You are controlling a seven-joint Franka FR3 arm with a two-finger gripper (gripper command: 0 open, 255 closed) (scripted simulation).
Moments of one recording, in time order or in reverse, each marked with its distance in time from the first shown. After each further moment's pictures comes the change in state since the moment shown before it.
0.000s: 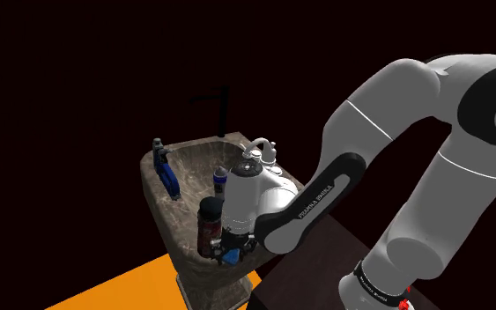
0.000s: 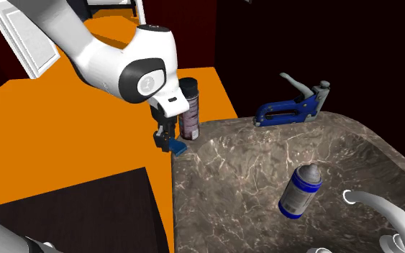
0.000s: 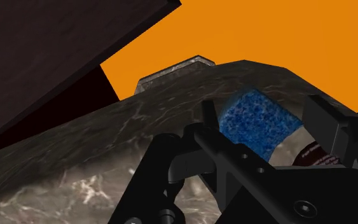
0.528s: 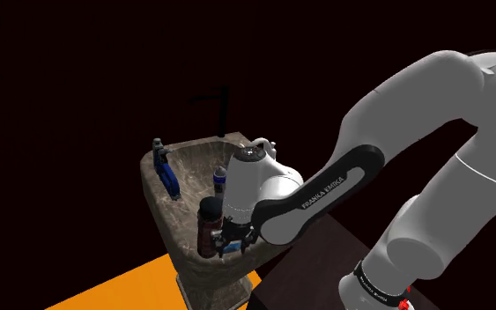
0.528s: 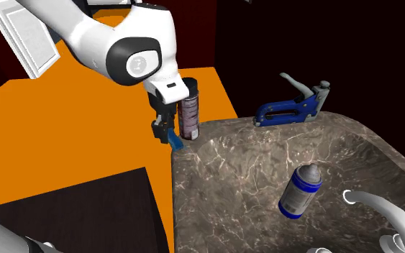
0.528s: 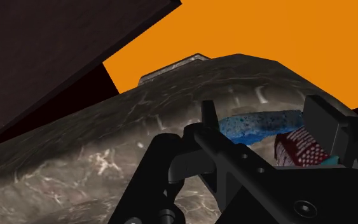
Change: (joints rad) arm 0.005 -0.131 0.014 0.011 0.149 -0.118 -0.107
